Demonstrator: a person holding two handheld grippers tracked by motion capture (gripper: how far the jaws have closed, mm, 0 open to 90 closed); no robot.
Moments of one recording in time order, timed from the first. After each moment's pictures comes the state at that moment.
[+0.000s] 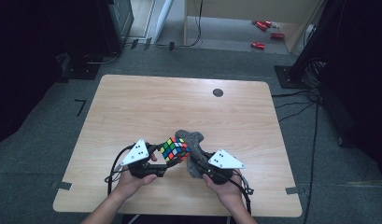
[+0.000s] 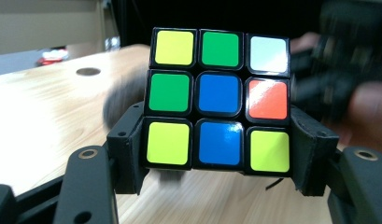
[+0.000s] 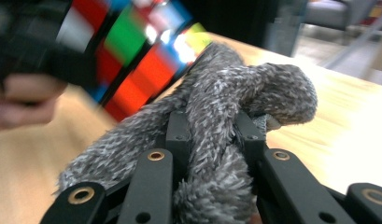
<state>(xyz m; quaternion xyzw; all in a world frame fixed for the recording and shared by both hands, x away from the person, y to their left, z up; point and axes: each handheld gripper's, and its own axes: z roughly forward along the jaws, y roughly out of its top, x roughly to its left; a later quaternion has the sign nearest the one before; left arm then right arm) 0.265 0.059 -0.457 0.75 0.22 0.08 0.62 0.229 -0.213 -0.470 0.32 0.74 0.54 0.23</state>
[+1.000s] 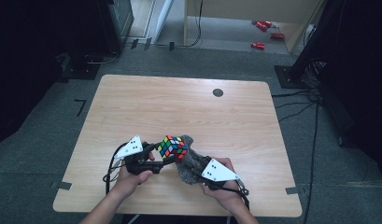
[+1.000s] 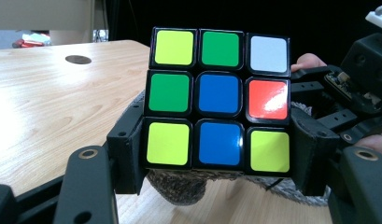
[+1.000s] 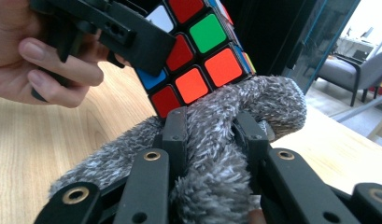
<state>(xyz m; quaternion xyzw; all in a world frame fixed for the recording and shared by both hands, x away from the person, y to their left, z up) 0.274 0.068 -0.462 0.74 0.25 0.03 0.63 0.219 -0.203 -0.478 0.20 0.75 0.56 0.28</state>
